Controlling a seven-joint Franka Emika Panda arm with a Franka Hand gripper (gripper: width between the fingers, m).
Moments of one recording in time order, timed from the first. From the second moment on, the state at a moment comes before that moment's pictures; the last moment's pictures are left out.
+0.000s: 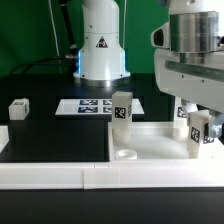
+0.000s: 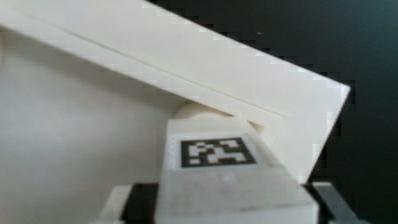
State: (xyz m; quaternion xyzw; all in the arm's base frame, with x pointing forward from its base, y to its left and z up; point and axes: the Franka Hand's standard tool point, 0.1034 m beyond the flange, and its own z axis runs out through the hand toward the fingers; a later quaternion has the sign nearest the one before) arm 0.630 0.117 0.065 -0.76 0.64 0.01 0.07
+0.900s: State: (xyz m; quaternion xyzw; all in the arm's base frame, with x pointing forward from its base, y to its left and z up) arm 0.630 0.115 0.065 -0.52 0.85 0.04 0.08
